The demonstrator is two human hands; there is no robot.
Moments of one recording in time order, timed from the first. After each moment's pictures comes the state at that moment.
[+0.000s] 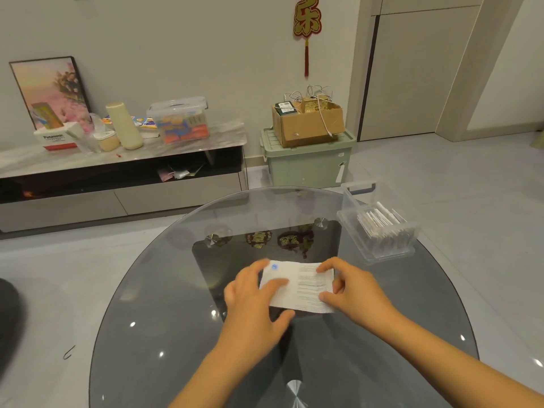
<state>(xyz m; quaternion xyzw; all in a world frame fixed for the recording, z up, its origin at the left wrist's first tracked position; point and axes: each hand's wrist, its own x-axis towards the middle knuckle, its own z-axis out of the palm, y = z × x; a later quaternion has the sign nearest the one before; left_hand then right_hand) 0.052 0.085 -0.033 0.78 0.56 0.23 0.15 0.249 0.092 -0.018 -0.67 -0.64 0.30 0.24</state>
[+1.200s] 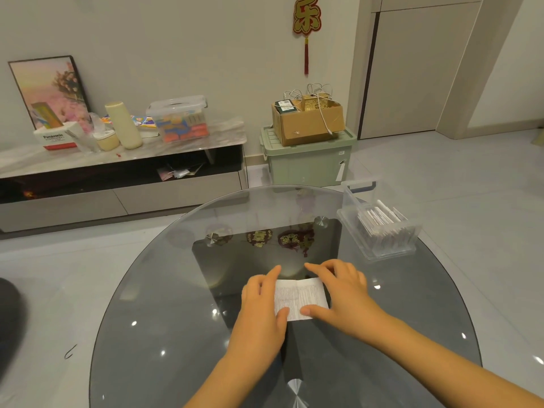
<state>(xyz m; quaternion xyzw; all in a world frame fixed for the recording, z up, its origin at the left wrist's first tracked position) 0.065 0.080 -0.037 0.75 0.57 0.24 0.23 0.241 0.092 -0.038 -0.62 -0.76 0.15 0.14</state>
